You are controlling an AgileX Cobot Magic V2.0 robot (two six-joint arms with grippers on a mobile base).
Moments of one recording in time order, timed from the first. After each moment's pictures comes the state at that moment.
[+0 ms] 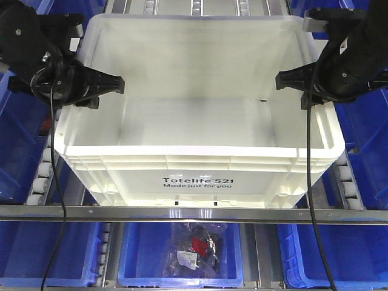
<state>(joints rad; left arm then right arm) -0.36 1.58 -1.37 0.10 0.96 -0.35 0.25 1.55 -1.38 -0.09 1.05 0.27</state>
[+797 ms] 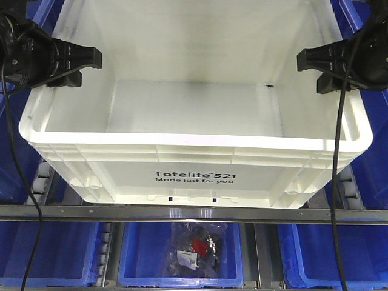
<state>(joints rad) -0.36 1.38 -1.36 0.07 0.98 -0.34 0.26 1.36 -1.38 -0.05 1.11 0.26</state>
